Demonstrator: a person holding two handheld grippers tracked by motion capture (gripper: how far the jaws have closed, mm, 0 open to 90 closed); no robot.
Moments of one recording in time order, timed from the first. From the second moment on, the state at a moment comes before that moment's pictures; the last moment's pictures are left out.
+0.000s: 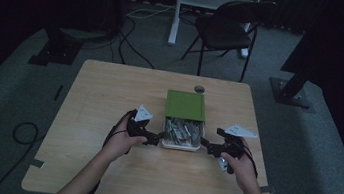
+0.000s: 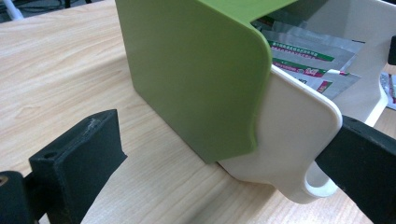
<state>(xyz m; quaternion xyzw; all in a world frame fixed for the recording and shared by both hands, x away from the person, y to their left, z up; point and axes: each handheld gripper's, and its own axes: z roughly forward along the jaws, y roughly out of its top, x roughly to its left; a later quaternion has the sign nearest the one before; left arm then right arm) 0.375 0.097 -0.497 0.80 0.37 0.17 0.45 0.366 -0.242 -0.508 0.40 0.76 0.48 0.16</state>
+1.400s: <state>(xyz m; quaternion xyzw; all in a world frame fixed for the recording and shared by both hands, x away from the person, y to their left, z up) 0.400 0.092 -0.496 0.79 0.38 0.20 0.43 0.389 -0.231 -0.508 0.47 0.73 0.47 0.18</state>
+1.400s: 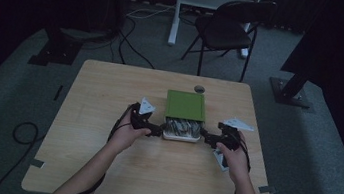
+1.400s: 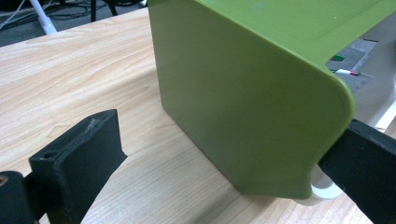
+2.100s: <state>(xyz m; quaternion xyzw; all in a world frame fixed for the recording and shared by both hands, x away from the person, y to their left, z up) 0.393 0.090 -0.489 0.79 0.37 0.17 0.46 0.385 -0.228 -0.503 0.47 0.71 0.49 0.18</state>
